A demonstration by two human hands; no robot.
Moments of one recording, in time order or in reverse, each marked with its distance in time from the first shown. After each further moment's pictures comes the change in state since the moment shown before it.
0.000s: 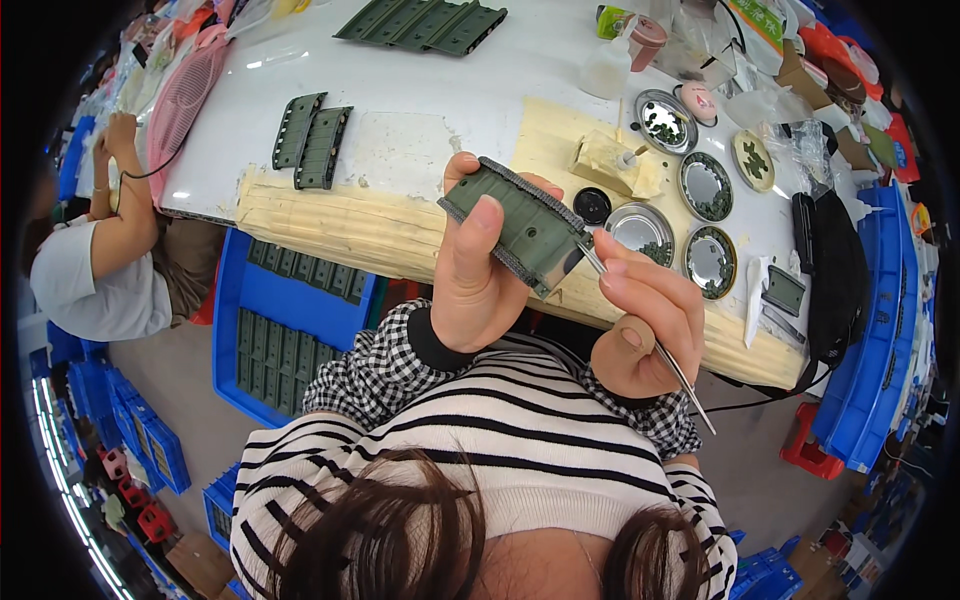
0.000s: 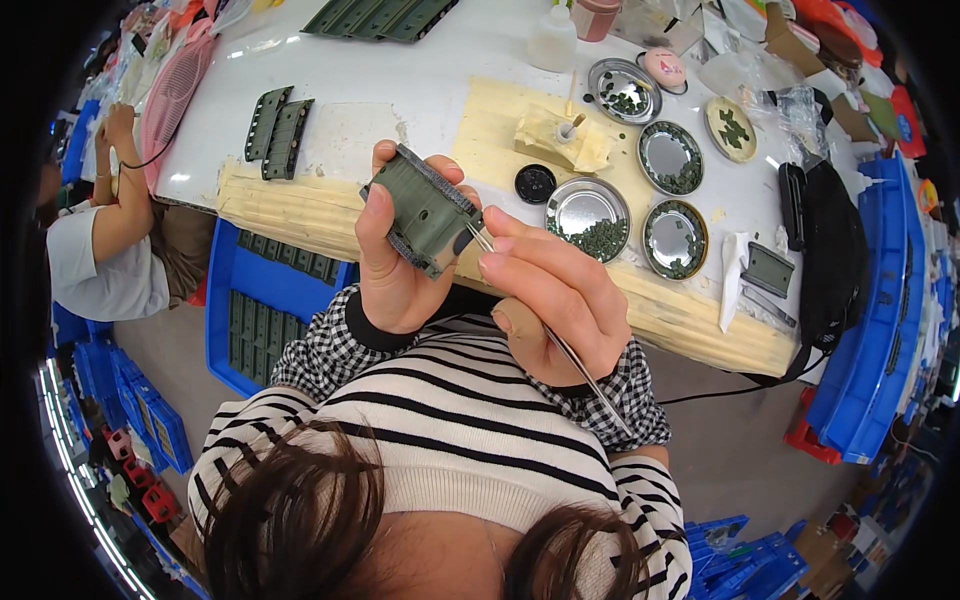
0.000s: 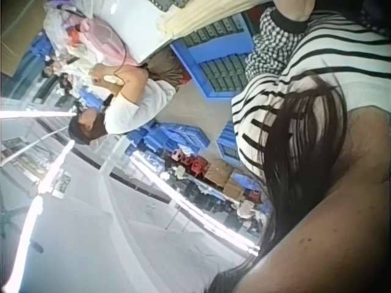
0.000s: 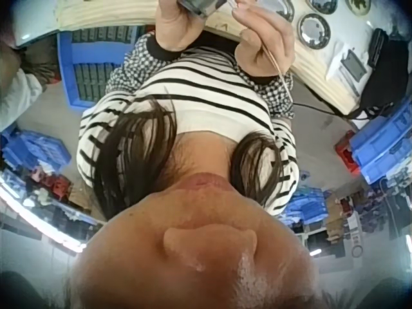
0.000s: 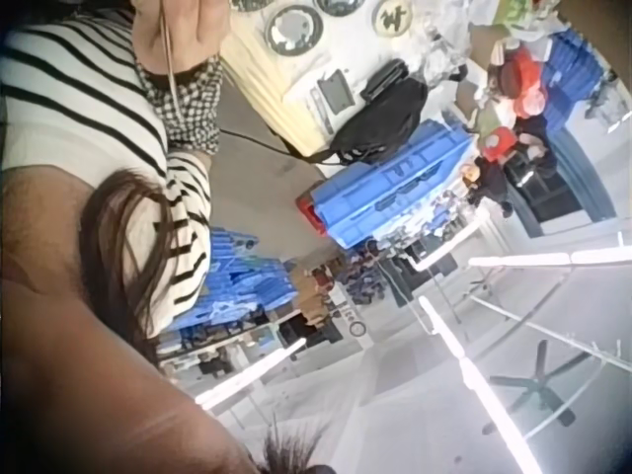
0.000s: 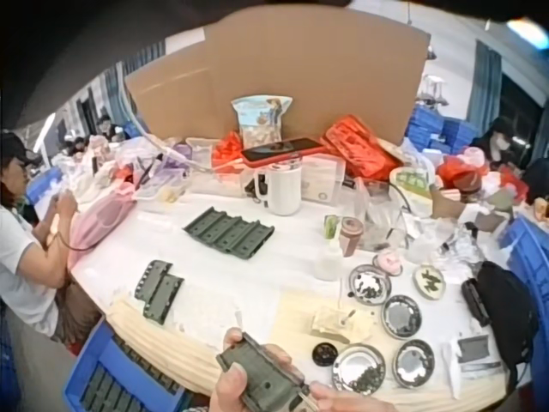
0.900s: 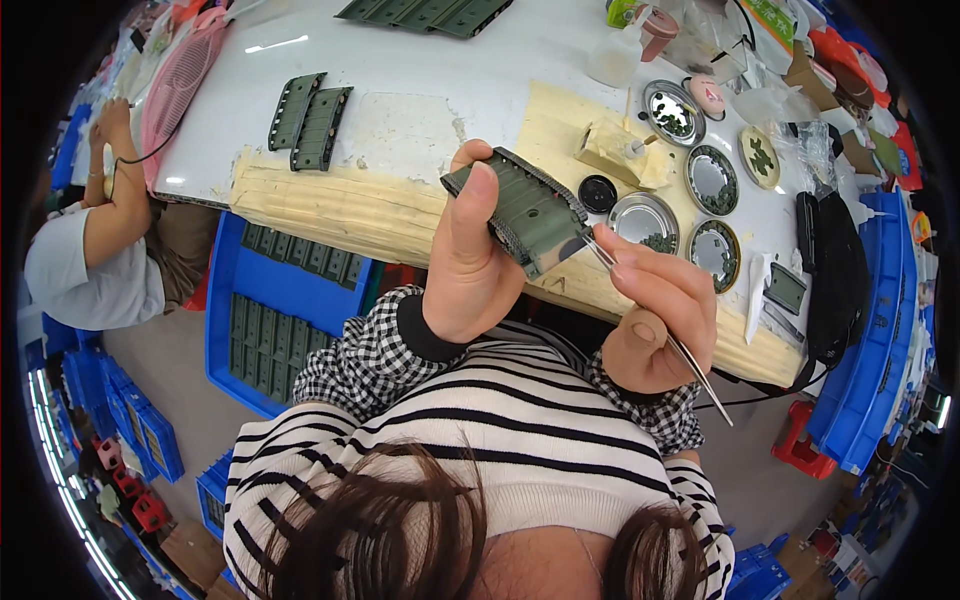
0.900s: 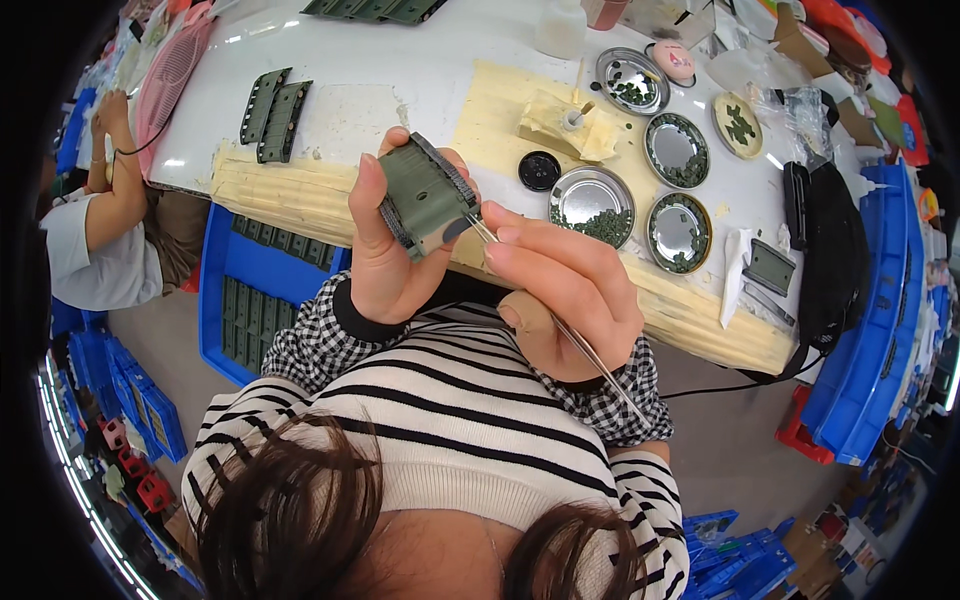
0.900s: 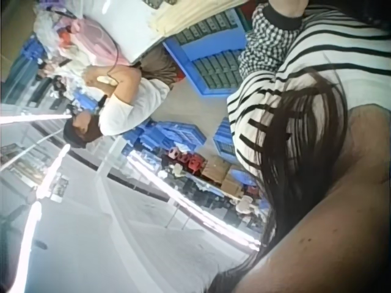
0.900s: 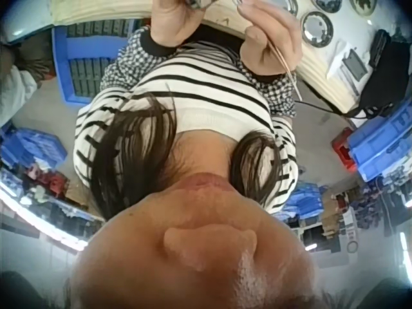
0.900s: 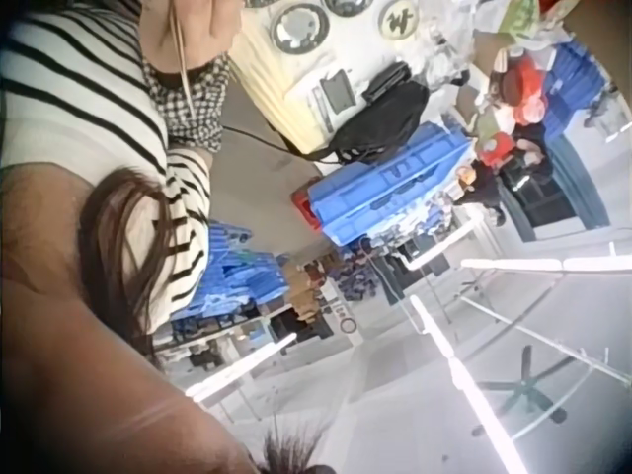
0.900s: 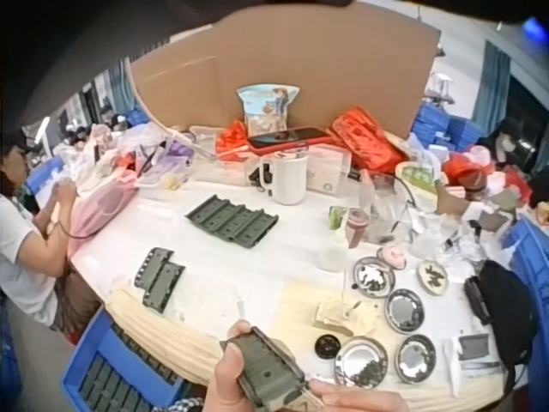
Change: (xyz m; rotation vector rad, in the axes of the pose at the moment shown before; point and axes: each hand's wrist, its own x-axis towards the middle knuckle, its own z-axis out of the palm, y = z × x) left_hand 0.001 0.008 0.008 0.087 0.131 -0.090; right_hand 0.001 0.002 -0.004 0.050 -0.036 0.009
